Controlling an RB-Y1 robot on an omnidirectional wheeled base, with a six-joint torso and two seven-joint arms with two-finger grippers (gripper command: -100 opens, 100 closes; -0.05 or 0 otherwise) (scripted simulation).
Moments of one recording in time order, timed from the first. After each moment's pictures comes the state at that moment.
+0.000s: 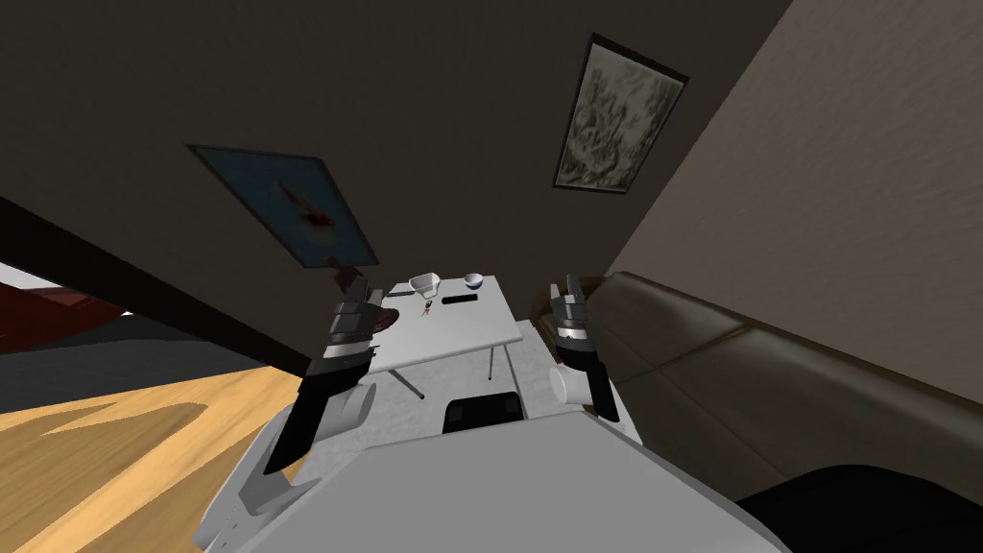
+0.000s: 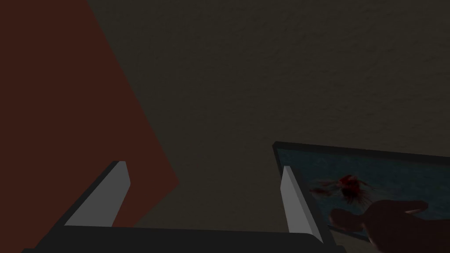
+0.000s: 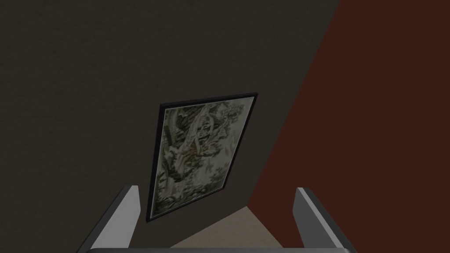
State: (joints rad) left arm 0.41 0.17 0.16 -2.24 -0.06 -0.35 -0.03; right arm 0.48 0.02 0.04 -2.31 -0.02 -0.38 0.07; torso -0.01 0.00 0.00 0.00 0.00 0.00
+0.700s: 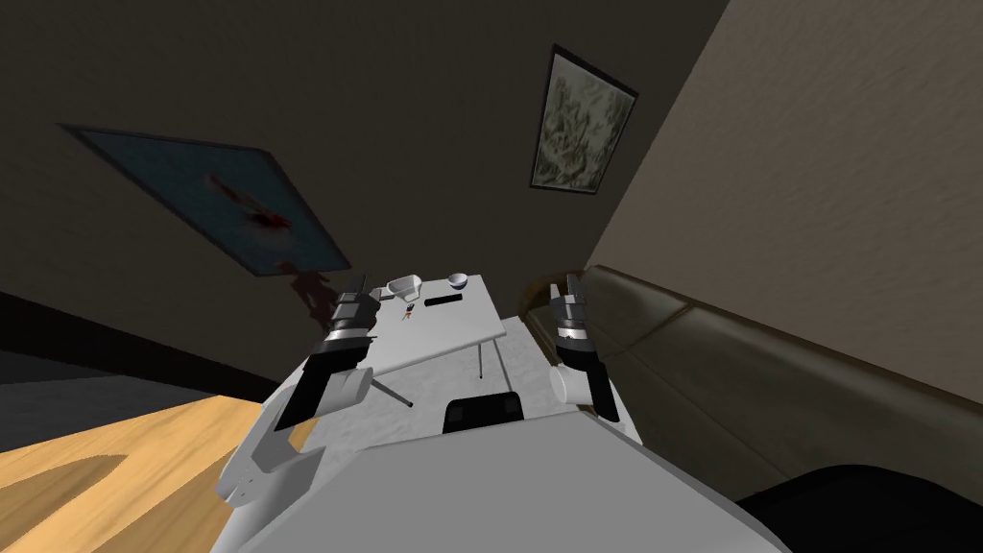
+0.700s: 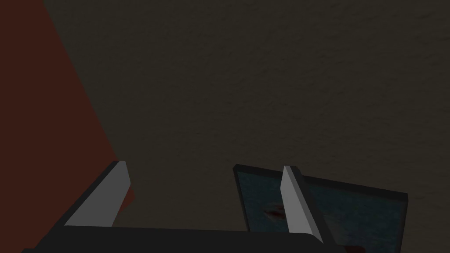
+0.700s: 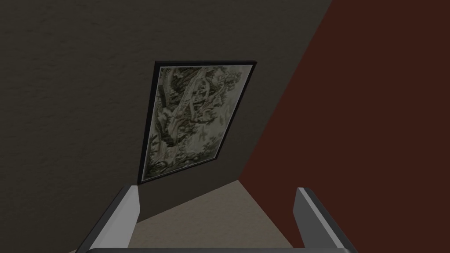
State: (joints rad) left arm 0.28 0.22 0.24 -2.14 -0.01 -0.18 0.05; right arm 0.48 0.02 0.04 -2.31 -0.02 -0.38 0.07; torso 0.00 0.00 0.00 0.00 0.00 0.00
